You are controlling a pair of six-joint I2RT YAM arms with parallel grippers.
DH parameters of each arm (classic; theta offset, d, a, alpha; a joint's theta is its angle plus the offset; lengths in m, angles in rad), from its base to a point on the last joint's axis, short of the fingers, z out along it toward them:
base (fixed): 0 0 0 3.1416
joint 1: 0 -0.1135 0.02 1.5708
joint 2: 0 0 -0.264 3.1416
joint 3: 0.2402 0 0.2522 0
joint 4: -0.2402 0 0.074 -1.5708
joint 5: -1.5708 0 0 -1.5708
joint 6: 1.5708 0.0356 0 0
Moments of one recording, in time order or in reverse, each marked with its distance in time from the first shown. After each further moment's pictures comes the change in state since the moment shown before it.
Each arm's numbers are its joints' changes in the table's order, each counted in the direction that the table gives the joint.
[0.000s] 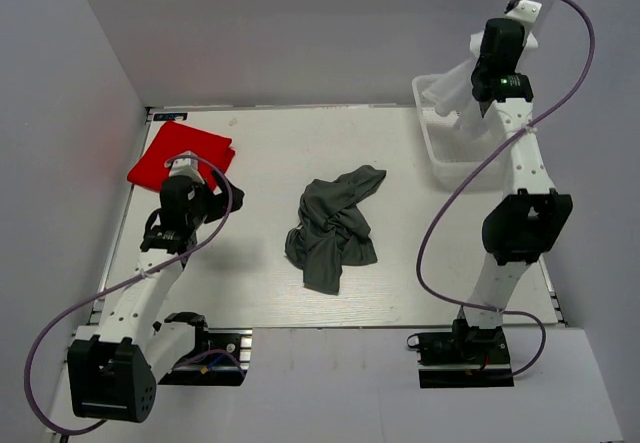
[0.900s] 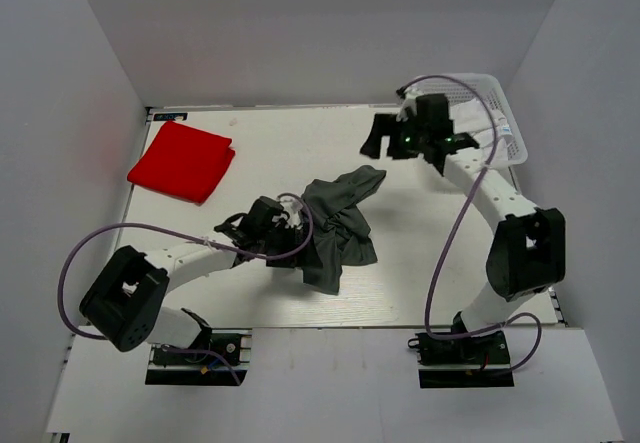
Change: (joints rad) left arm 0.543 0.415 0.005 -0.006 -0.296 -0.113; right arm -0.217 -0.232 -0.657 0.052 0.875 0.167
